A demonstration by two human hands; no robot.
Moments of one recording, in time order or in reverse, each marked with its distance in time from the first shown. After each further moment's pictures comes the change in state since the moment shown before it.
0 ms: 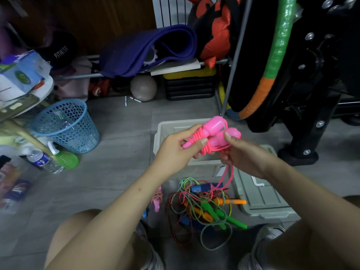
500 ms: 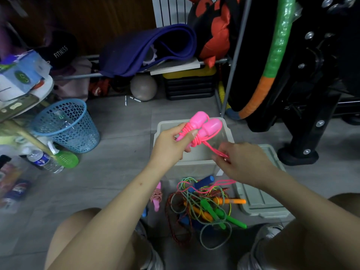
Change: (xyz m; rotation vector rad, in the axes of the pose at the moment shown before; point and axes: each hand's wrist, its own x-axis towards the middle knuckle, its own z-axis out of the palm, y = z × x) left_hand 0.012 -0.006 -0.002 0.047 0.180 -0.113; right_hand -0.020 -0.008 0.028 -1.620 0.364 -0.098
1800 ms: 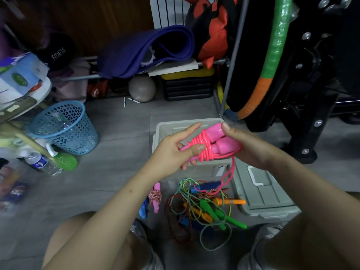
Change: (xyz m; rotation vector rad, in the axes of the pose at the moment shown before) left_hand -0.018 0.016 -0.009 -0.018 -0.302 0.044; right_hand 0.028 0.023 -0.006 1.461 -0.327 0.070
